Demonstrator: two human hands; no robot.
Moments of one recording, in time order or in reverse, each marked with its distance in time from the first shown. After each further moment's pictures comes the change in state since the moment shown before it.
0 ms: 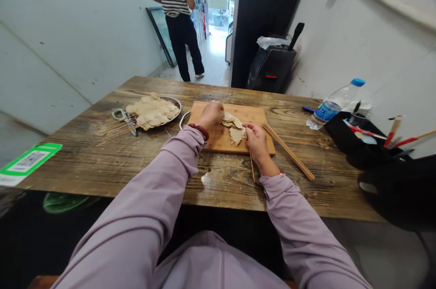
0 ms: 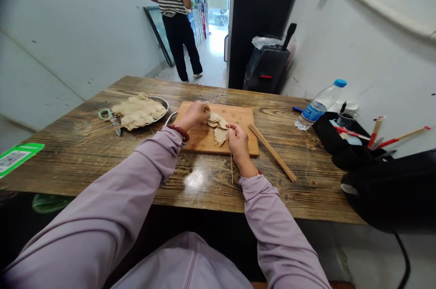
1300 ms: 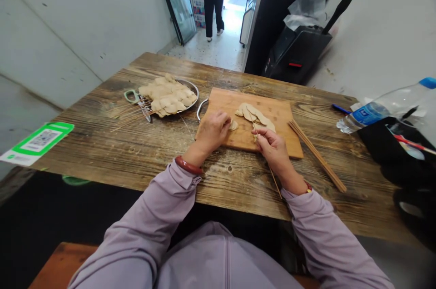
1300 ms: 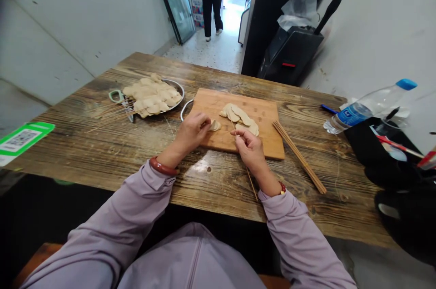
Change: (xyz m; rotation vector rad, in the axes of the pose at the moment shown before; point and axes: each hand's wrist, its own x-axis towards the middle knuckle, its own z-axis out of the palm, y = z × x) left_hand -0.124 -0.025 -0.011 -0.113 0.251 0.172; right_hand -0.038 -0.011 0.005 -0.270 -0.289 -0.021
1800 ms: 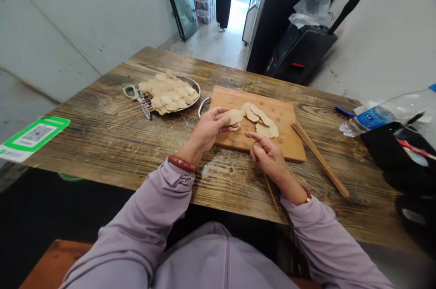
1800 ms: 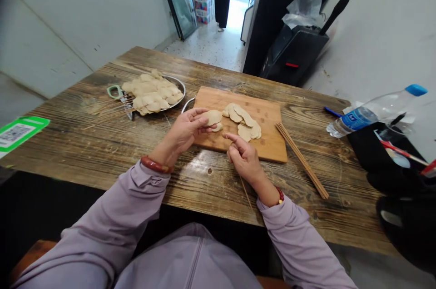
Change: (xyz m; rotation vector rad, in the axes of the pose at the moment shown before) left_hand 0.006 0.027 -0.020 -1.273 0.033 -0.754; right_hand -0.017 -0.008 0.013 0.032 -0.201 -0.078
